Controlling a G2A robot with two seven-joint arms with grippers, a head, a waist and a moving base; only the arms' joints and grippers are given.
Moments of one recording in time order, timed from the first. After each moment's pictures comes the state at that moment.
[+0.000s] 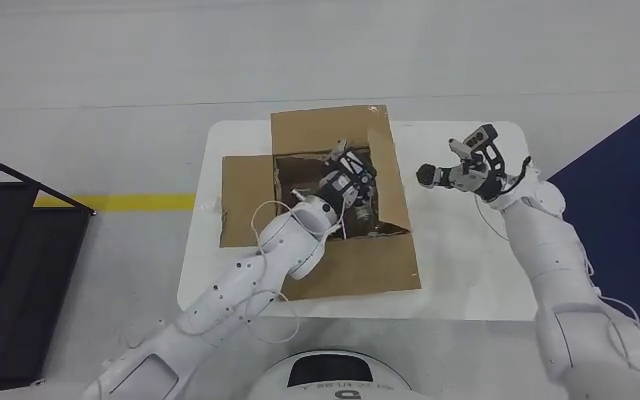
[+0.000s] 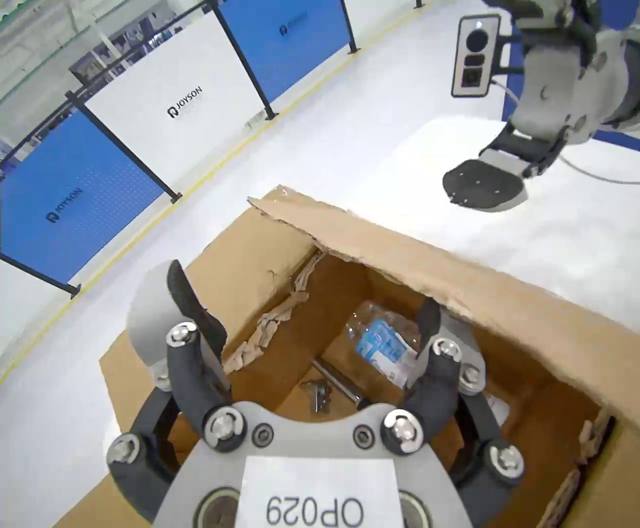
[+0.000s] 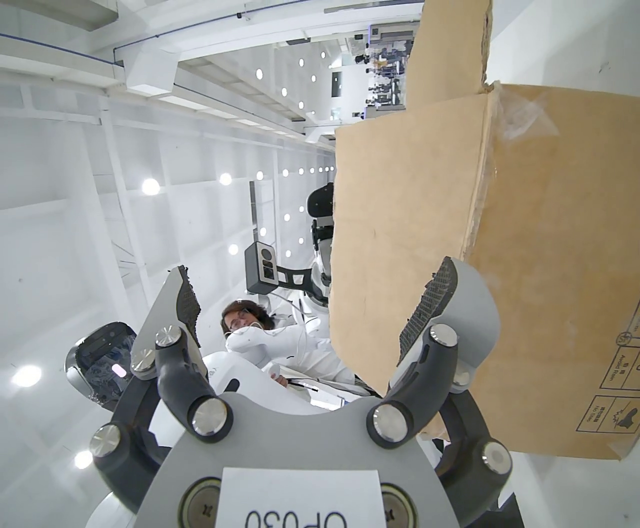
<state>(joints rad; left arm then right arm) 1.09 -1.38 -0.73 -1.57 1.59 0.09 -0.28 -0.87 -1.11 1.36 -0.64 0.80 -0.30 1.52</state>
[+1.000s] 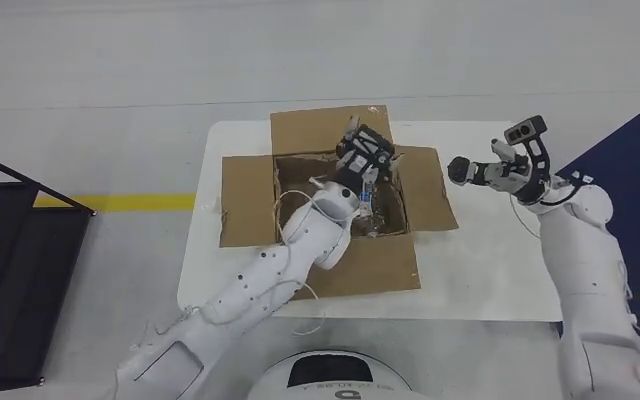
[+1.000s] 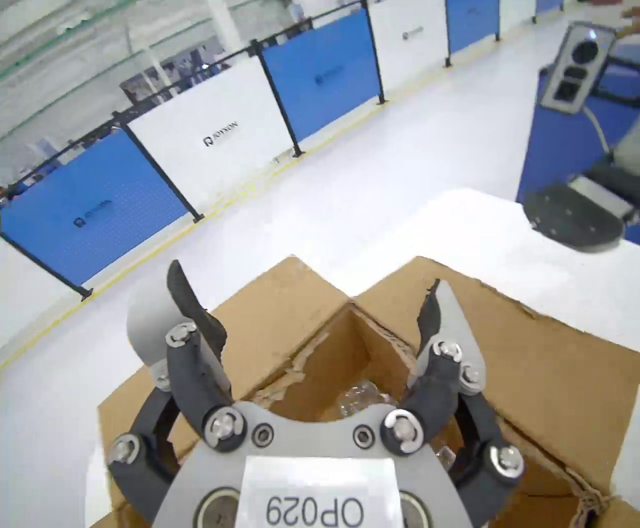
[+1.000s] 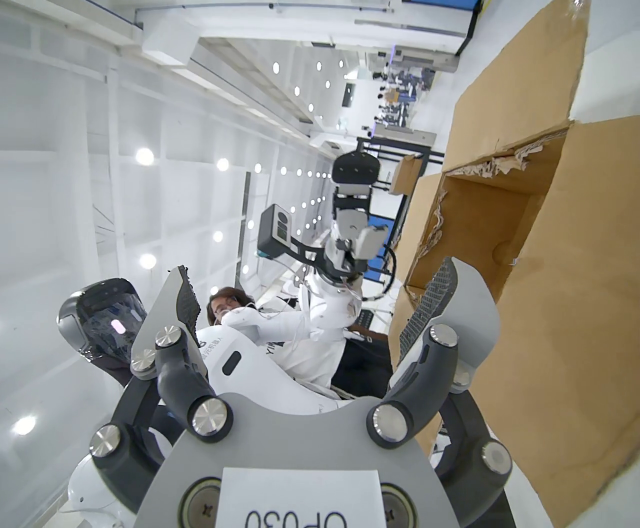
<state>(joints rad) 1.10 -1.47 -0.79 -1.56 1.61 0.23 -0.18 -1.02 -1.02 1.51 -0.97 0.79 -0.28 1.54</state>
